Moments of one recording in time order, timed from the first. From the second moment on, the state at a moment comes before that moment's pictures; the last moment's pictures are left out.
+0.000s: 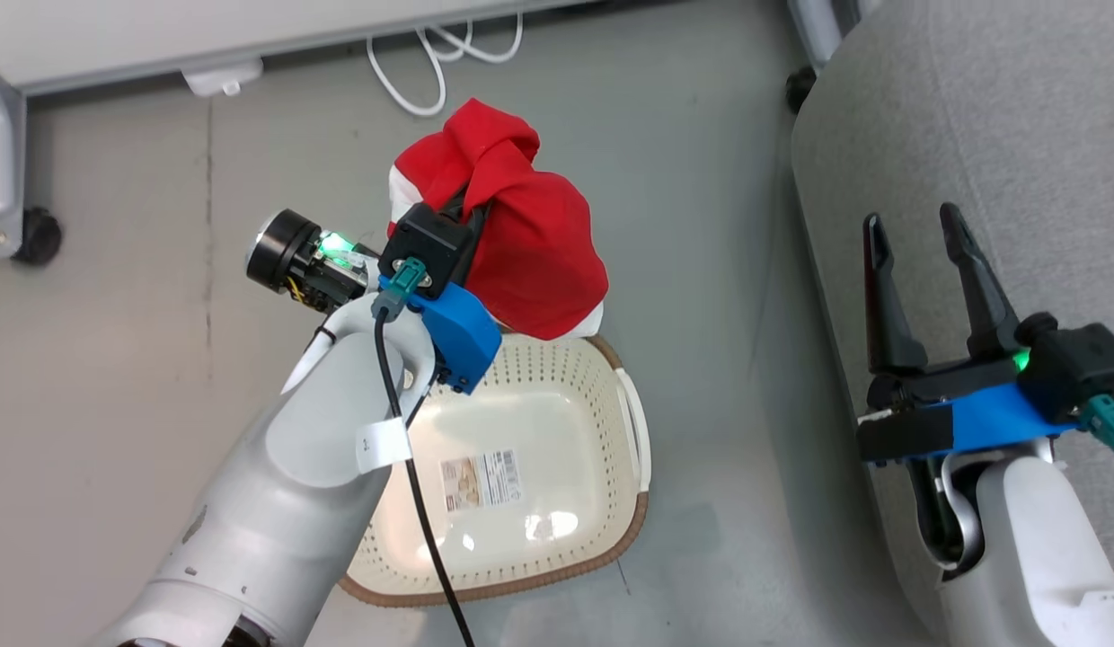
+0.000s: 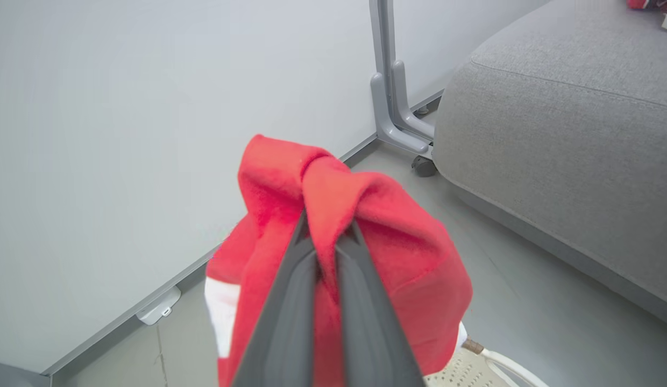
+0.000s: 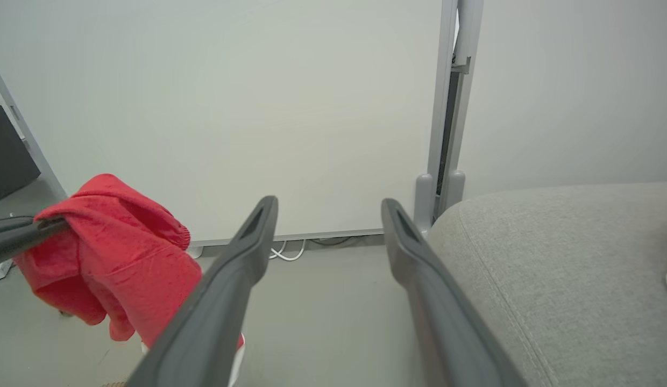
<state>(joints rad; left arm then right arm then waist) -0.87 0.09 -0.63 0.93 -0.19 -0.08 -0.26 -0.38 -0.07 -0.01 0.20 0.14 0.13 -0.26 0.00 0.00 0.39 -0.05</state>
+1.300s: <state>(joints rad) -0.68 0.08 -0.60 0.73 -0.22 -0.11 -0.26 -0.18 -0.05 -0.02 0.27 0.15 0.13 -0.26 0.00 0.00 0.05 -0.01</state>
